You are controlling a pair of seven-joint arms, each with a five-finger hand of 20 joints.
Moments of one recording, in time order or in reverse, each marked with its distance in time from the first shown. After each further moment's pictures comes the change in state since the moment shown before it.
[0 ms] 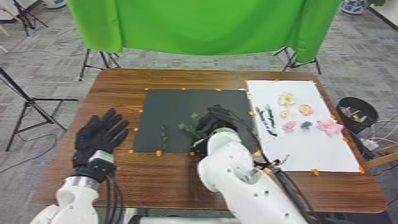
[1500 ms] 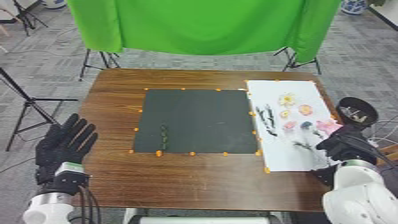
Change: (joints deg) left arm 11.4 -2.3 -9.6 -3.5 -2.4 -1.2 9.4; right arm -37.1 31.4 39.3 -22.1 0.5 2.3 -6.5
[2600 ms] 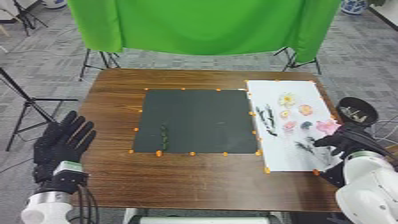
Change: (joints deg) left arm -0.1 0.2 -0.5 0.0 1.2 -0.6 0.2; right arm 1.3 -0.2 4.9 -1.9 2.2 -18.9 2.5
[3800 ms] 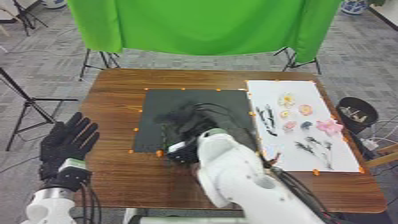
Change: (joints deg) left arm -2.1 0.1 0.7 1.7 0.1 1.1 -2.8; right arm 38.6 -21.3 -50.5 8.9 19.5 23.0 -5.2
